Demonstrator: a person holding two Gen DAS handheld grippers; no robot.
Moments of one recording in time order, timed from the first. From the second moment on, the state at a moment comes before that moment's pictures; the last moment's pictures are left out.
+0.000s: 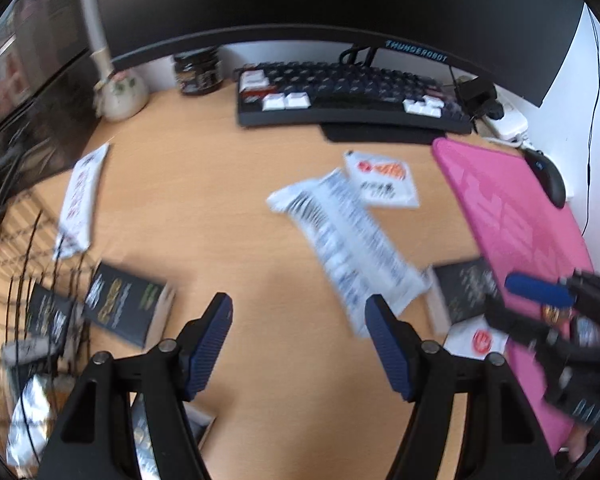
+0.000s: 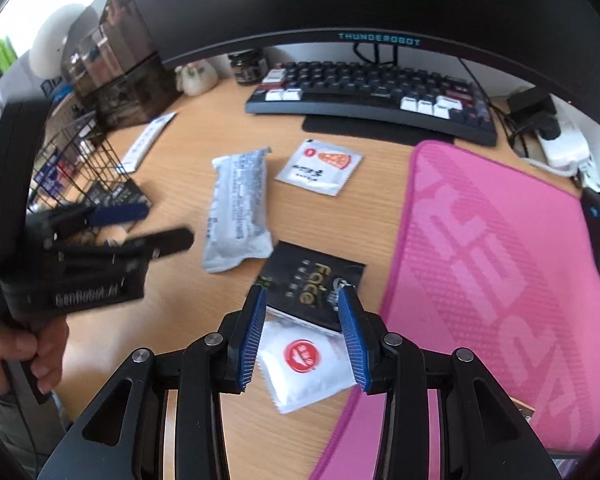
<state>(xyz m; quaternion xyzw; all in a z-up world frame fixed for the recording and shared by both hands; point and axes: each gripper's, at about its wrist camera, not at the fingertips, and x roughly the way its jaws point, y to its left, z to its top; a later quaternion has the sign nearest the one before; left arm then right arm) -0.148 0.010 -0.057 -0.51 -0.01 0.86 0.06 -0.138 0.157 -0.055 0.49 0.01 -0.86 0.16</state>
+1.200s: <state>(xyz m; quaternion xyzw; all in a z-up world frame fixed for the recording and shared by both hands) -0.158 -0.001 -0.072 -0.52 0.04 0.85 0.04 -0.146 0.141 -0.052 0.47 0.05 -0.86 0.17</state>
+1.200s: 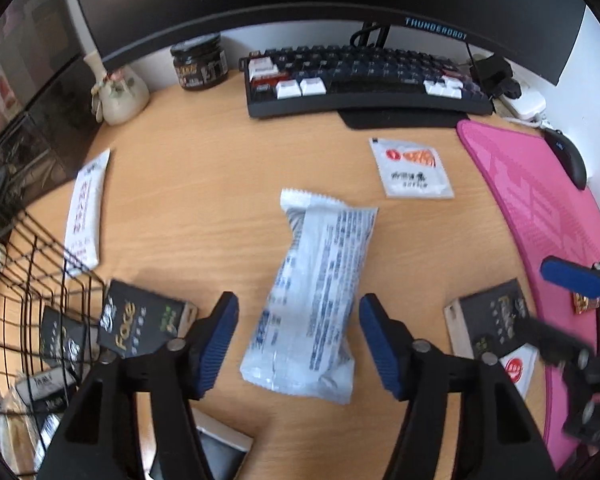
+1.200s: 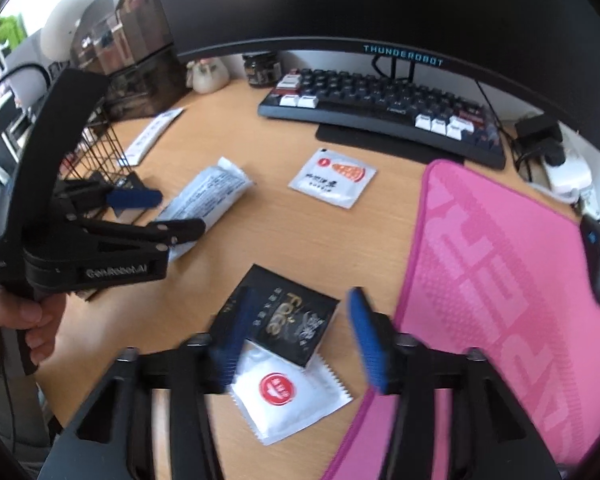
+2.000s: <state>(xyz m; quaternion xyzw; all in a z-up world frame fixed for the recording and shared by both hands) -0.138 -0.020 -0.082 -0.53 0.01 0.84 0.05 -0.152 0.116 -0.072 0.48 0.11 -0.83 0.27</state>
